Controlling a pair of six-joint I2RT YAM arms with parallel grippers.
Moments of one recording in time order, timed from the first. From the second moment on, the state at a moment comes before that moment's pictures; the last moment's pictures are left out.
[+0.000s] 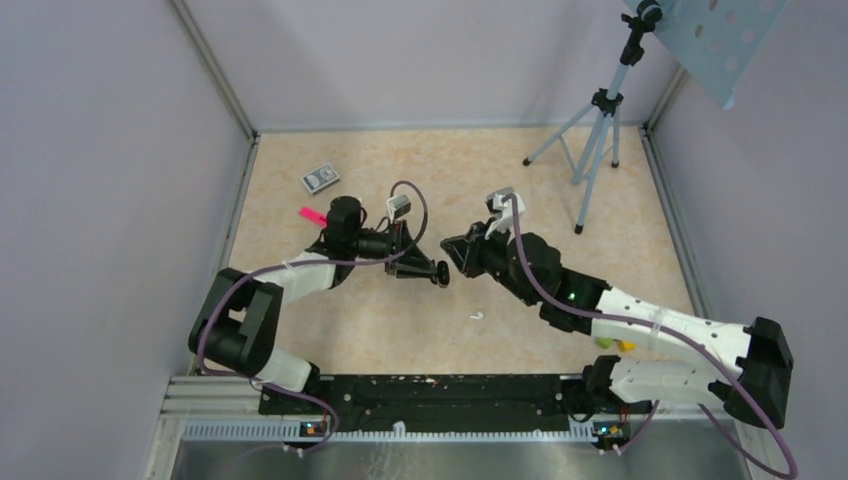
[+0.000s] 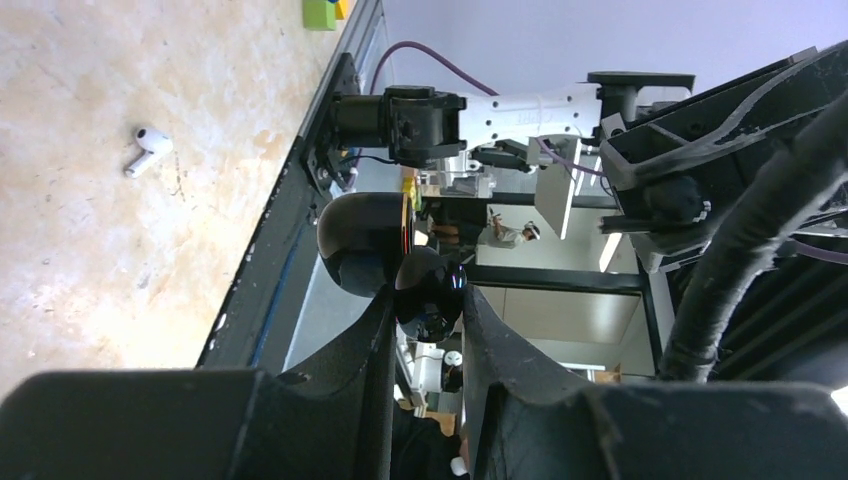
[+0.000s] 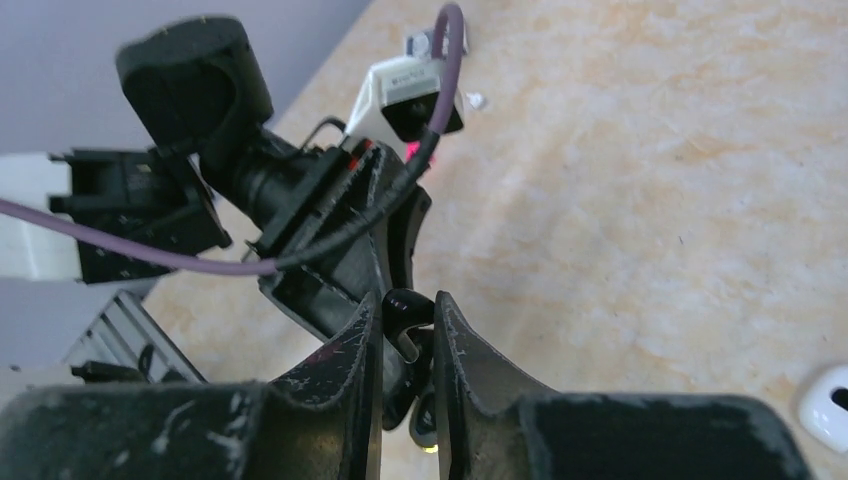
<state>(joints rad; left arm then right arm) -0.37 1.49 0.68 0.46 1.27 -1.14 1.05 1.06 0.82 0.06 0.34 0.46</state>
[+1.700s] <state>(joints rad) -0.37 1.52 0.59 1.07 1.26 -1.70 1.06 1.12 0.71 0.28 0.38 0.52</state>
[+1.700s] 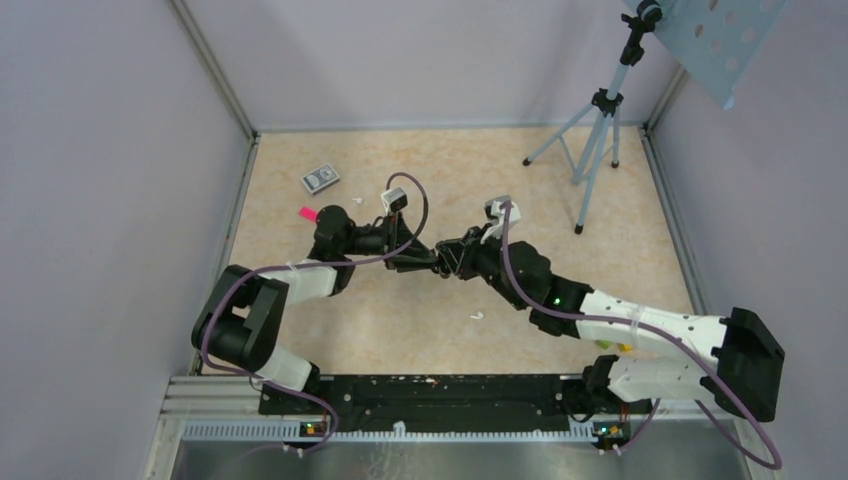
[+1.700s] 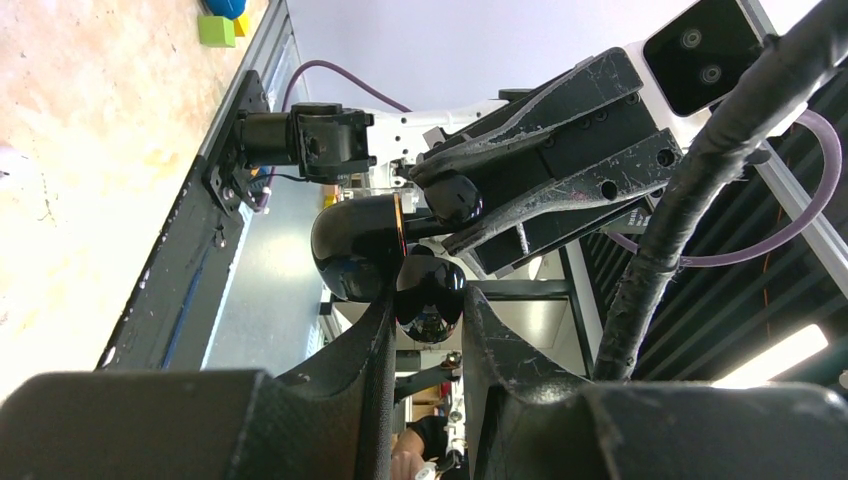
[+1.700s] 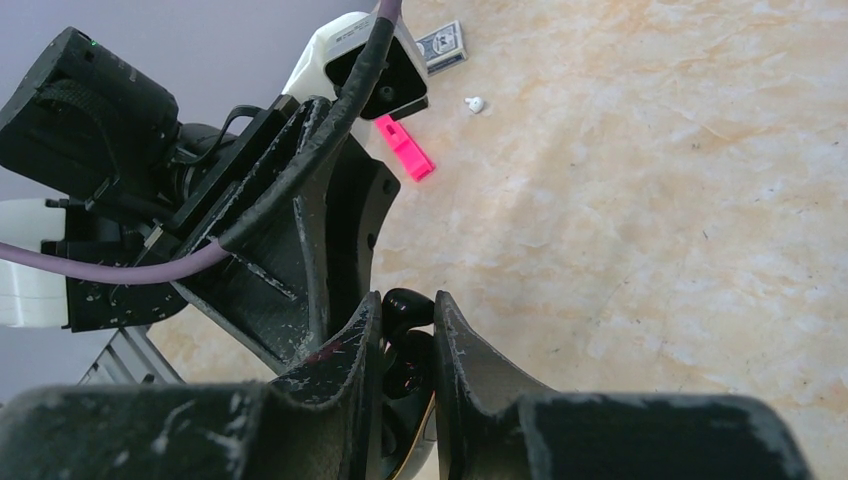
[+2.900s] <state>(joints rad) -0.37 1.53 0.60 1.10 1.27 -1.72 1.08 1.09 0.68 0.27 0.41 0.53</state>
